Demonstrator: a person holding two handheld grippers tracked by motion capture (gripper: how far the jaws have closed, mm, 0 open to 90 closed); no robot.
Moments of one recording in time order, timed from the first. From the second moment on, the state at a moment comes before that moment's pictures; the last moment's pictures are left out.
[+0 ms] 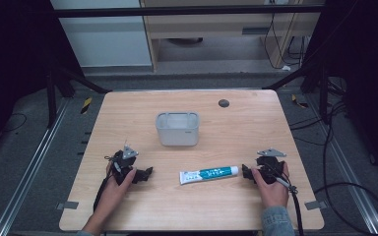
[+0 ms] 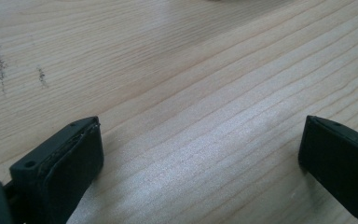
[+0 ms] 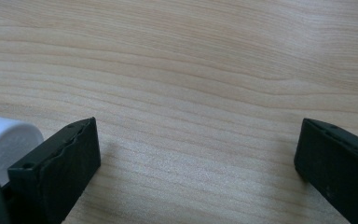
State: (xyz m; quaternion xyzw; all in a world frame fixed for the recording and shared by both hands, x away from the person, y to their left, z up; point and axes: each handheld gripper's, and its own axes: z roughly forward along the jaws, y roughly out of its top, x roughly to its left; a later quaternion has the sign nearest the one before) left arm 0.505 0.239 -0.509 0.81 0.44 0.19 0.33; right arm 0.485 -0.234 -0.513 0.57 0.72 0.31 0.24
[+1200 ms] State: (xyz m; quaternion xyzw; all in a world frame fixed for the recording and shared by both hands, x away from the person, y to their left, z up) left arm 0.505 0.239 -0.508 0.81 0.44 0.19 0.33; right arm 0.481 -0.140 -0.441 0.28 0.90 0.27 0.17
